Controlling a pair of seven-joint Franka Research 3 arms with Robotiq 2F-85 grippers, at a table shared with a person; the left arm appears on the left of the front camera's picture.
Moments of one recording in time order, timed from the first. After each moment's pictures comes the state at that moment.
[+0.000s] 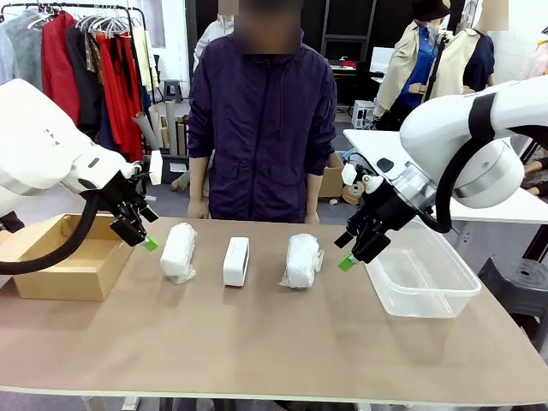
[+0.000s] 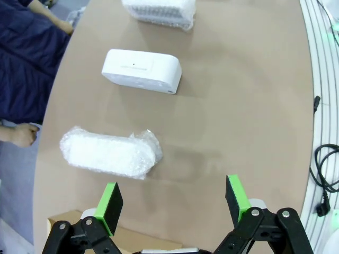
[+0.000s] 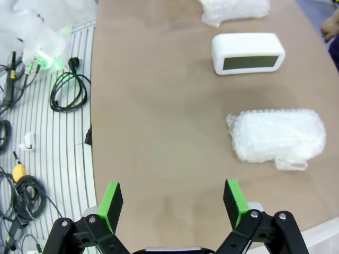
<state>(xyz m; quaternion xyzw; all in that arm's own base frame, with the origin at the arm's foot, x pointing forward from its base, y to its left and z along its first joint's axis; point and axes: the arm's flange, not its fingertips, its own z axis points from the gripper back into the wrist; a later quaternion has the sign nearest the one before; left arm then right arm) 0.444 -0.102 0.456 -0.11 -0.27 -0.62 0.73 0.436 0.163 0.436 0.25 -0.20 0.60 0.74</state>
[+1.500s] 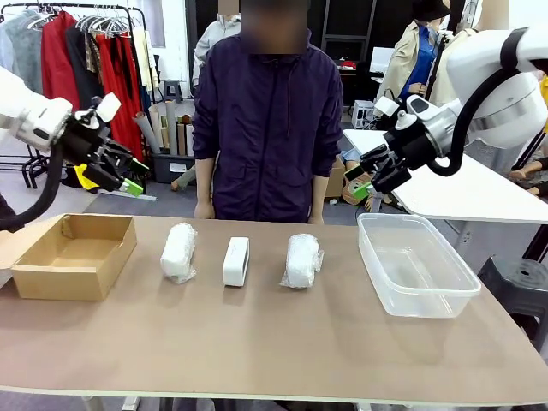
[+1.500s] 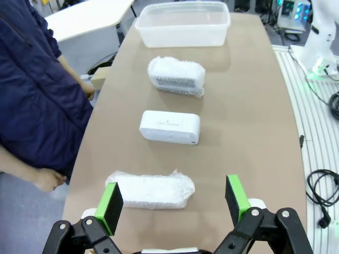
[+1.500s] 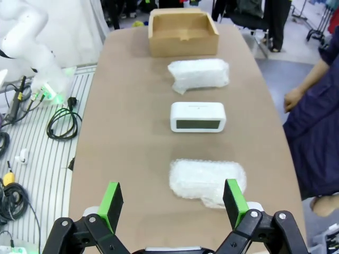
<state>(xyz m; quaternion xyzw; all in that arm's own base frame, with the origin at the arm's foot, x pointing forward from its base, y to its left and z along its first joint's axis) 0.514 -0.023 0.509 -0.25 -0.37 -0.61 0.66 0.526 0.104 0.518 0.31 -0.31 0.61 0.66</state>
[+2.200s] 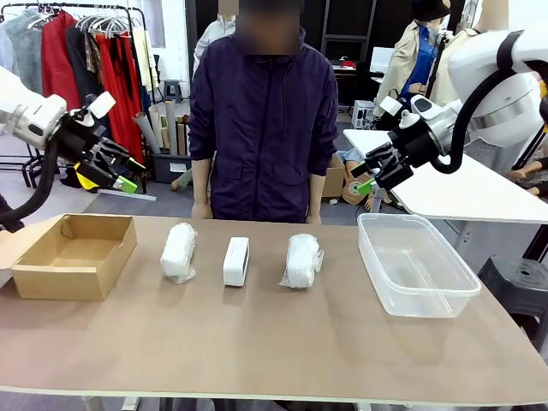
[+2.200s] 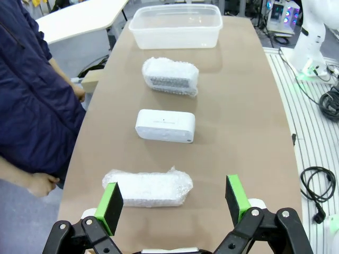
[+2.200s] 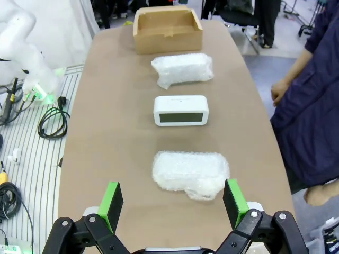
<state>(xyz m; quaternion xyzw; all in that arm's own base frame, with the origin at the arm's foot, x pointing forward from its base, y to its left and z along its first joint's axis) 0.528 -0.011 0.507 -0.28 -0.36 -0.61 0.65 0.549 0.088 0.513 0.30 -0.31 0.60 0.67</state>
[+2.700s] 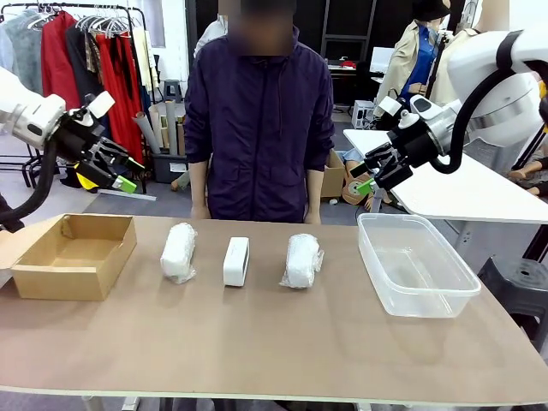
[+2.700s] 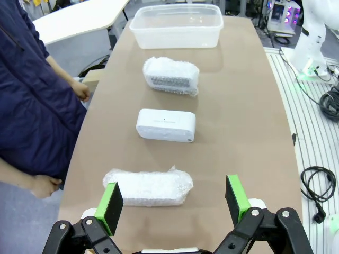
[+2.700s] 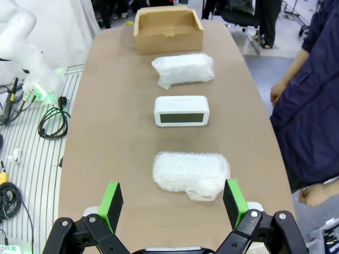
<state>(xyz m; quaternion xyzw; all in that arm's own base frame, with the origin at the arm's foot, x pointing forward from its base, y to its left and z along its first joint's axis) 0.527 -0.010 0.507 -0.27 -0.36 -0.61 0.65 0.548 0.089 0.513 0.30 -0.31 0.60 0.67</state>
